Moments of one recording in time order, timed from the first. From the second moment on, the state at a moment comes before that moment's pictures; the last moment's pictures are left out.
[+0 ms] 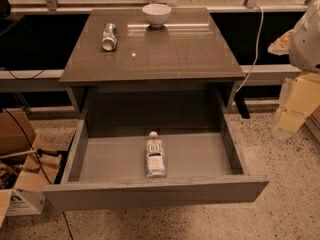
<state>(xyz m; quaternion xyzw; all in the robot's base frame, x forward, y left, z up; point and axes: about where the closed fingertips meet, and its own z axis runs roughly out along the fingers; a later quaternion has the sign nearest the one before) 0.438 -0.217 0.976 -0.60 0.78 -0.03 0.16</state>
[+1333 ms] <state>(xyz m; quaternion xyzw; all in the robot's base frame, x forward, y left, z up) 0.483 -0.175 0.910 -0.41 0.89 0.09 0.19</state>
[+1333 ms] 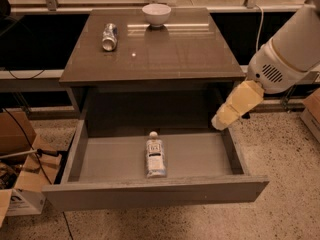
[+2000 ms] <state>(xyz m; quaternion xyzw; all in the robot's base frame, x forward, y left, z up) 0.492 -0.137 0.883 -0.40 0.89 0.10 0.17</state>
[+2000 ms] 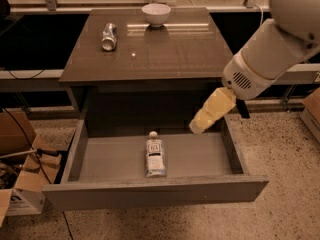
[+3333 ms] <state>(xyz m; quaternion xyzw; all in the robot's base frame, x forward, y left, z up) 0.529 -0.045 0.708 -0.29 0.94 0.15 0.05</state>
